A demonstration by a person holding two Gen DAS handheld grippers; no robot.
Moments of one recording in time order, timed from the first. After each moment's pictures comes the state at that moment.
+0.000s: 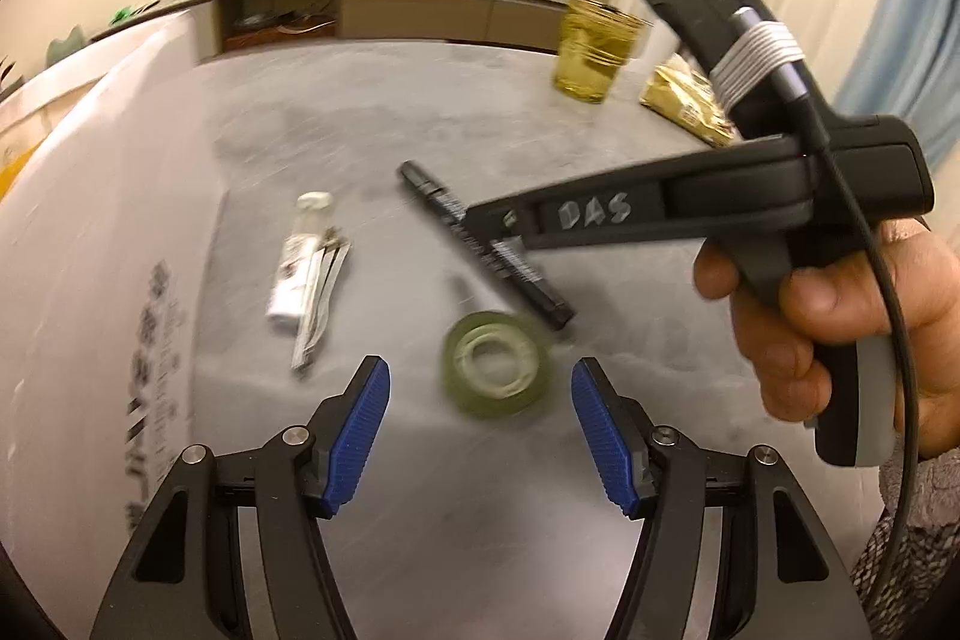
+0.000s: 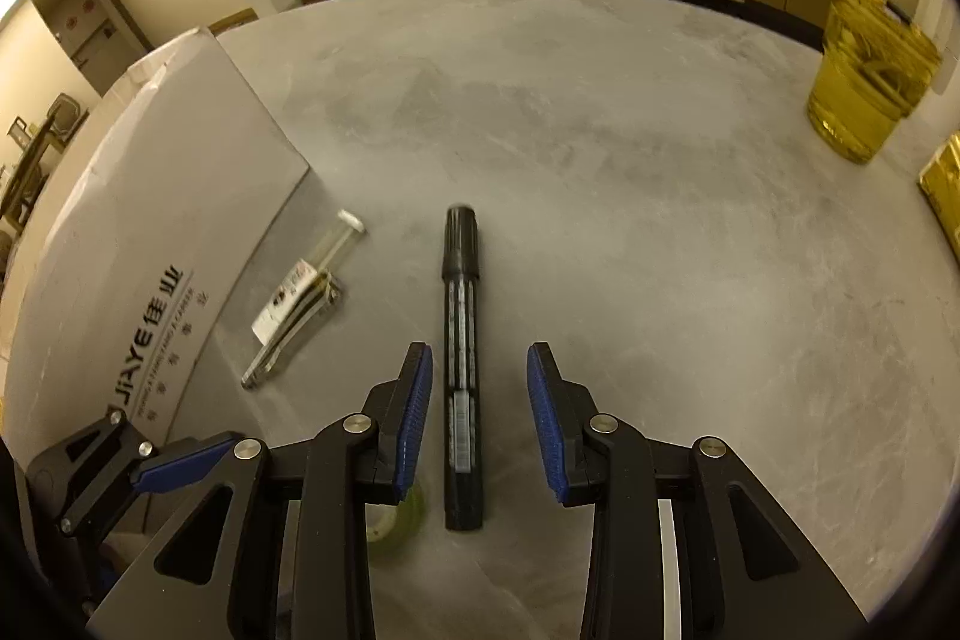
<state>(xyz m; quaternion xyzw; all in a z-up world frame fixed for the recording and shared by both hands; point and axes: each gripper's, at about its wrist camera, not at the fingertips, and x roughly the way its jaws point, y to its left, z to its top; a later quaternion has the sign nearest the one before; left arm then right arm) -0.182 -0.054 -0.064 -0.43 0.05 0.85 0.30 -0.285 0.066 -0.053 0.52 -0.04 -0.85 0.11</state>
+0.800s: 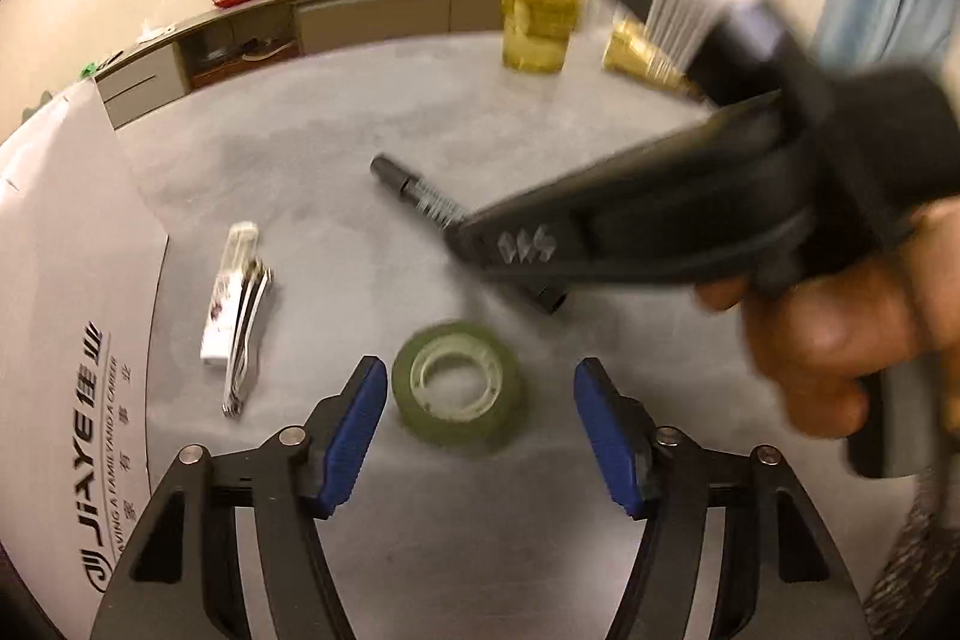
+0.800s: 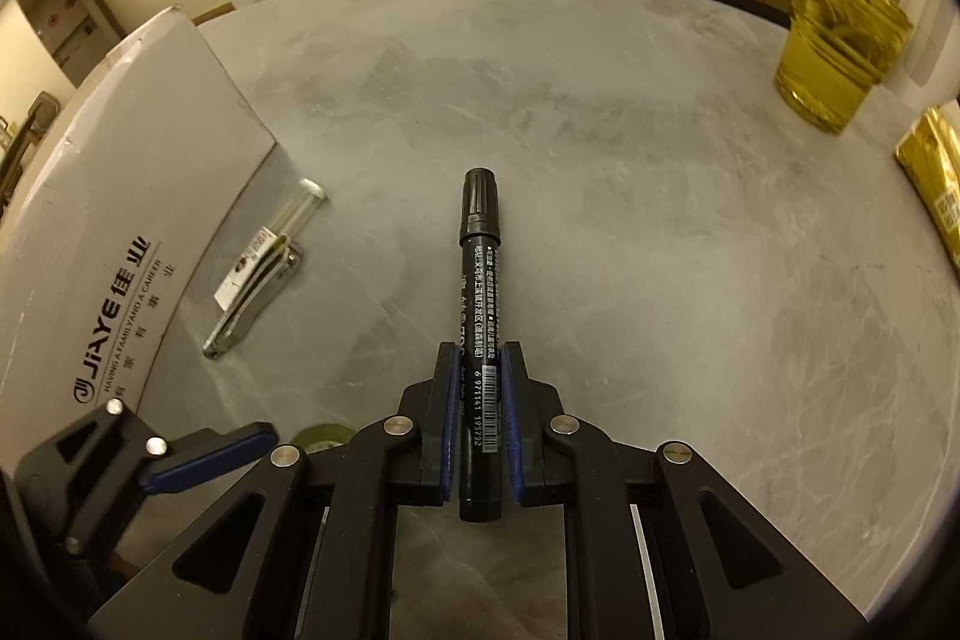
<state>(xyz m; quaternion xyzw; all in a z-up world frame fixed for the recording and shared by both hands) -0.176 -0.023 -0.082 -0.43 0.12 0.84 0.31 -0.273 0.076 -0.060 0.53 -0.04 -0.84 0.08</state>
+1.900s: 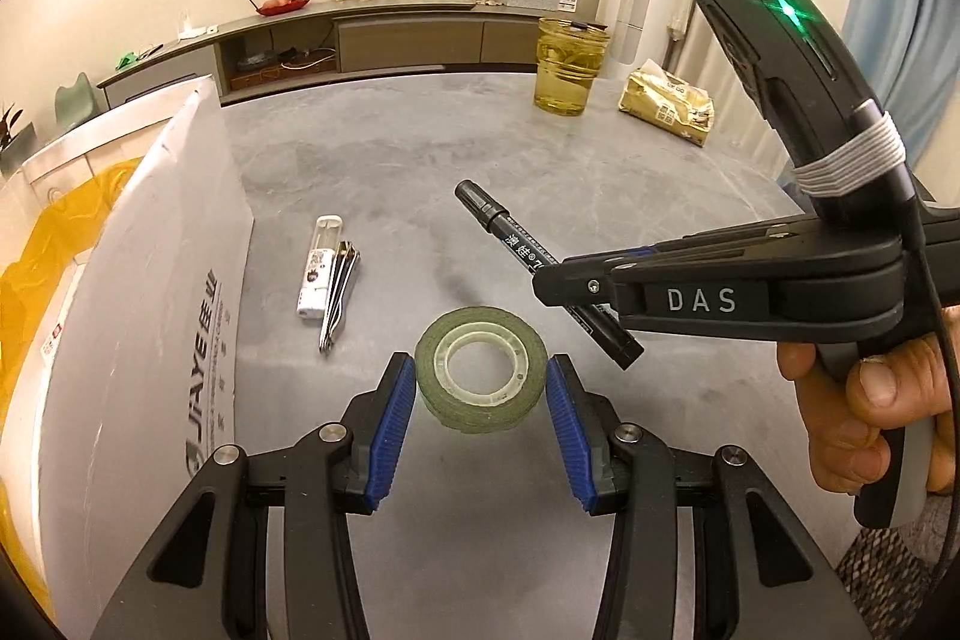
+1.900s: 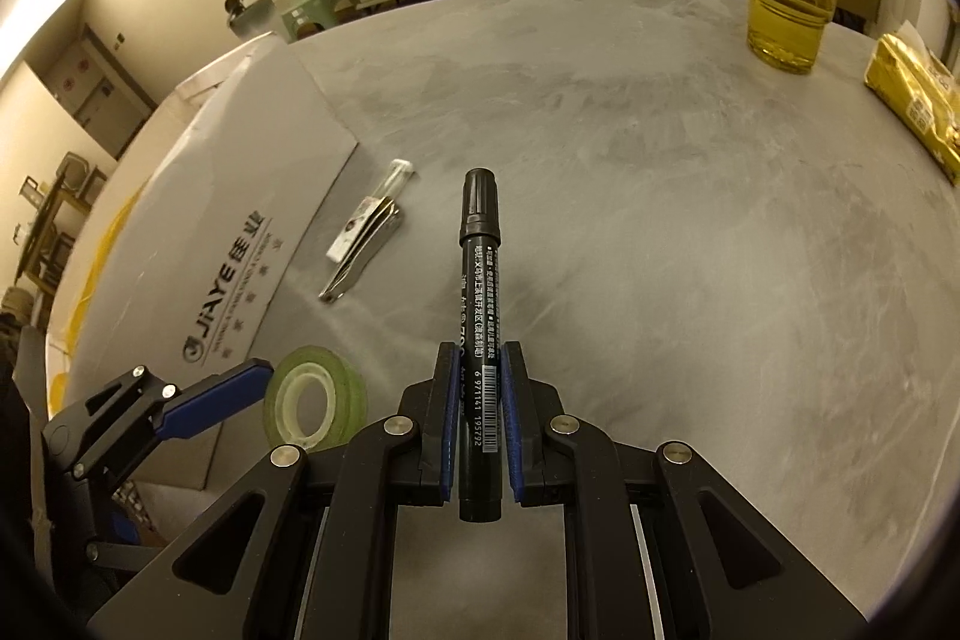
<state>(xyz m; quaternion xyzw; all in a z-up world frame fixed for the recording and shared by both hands) -0.144 -0.074 -0.041 -0.40 0.07 0.86 0.30 -0.203 0.064 -0.030 0.50 -0.12 -0.85 0.10</state>
